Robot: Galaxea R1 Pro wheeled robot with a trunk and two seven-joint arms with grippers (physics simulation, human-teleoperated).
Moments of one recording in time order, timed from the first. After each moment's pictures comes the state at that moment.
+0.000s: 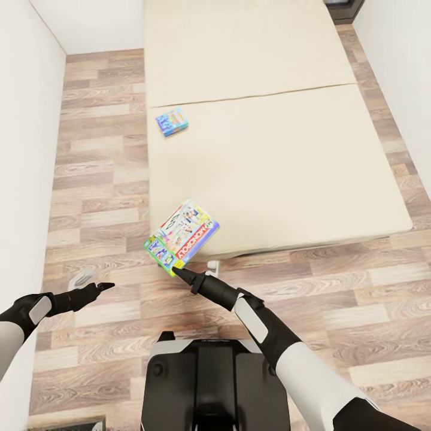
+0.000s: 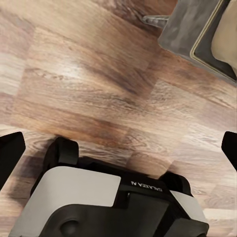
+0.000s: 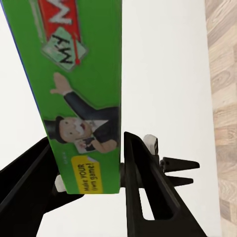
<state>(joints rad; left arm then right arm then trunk) -1.00 0.44 0.25 -0.17 0.23 0.50 -0.63 -0.78 0.17 0.44 -0.71 -0.84 0.16 0.88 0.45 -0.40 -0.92</state>
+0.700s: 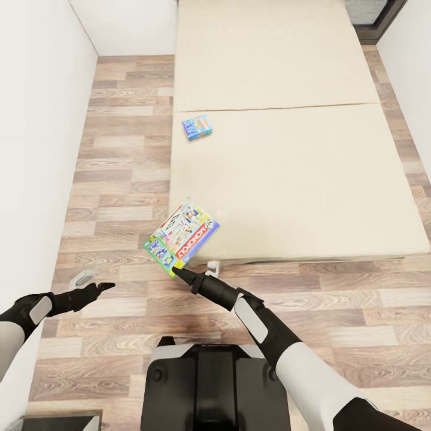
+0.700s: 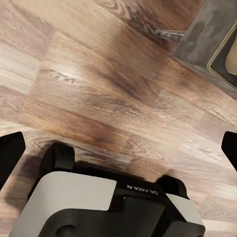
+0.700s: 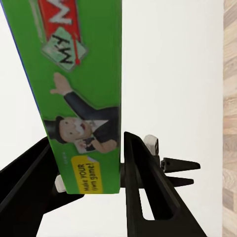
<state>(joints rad) -1.00 0.43 0.25 -0.17 0.23 0.50 -0.63 -0.78 0.17 0.44 -0.71 -0.84 0.16 0.88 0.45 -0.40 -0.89</state>
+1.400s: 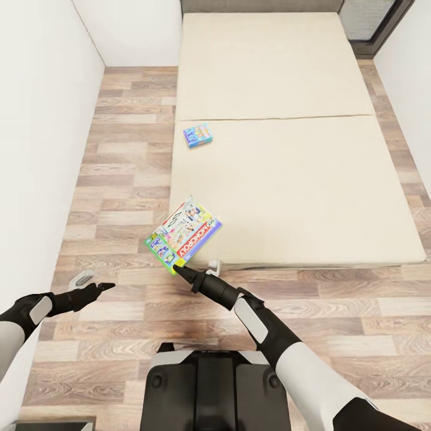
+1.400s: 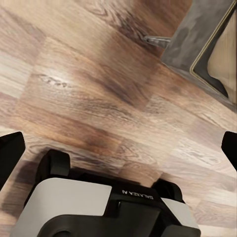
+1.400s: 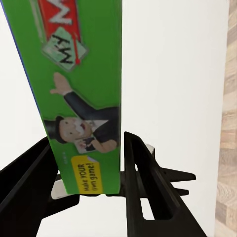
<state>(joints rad) -1.00 0.43 0.25 -0.17 0.23 0.50 -0.63 -0.78 0.17 0.44 -0.71 -0.84 0.11 0.88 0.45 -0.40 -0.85</state>
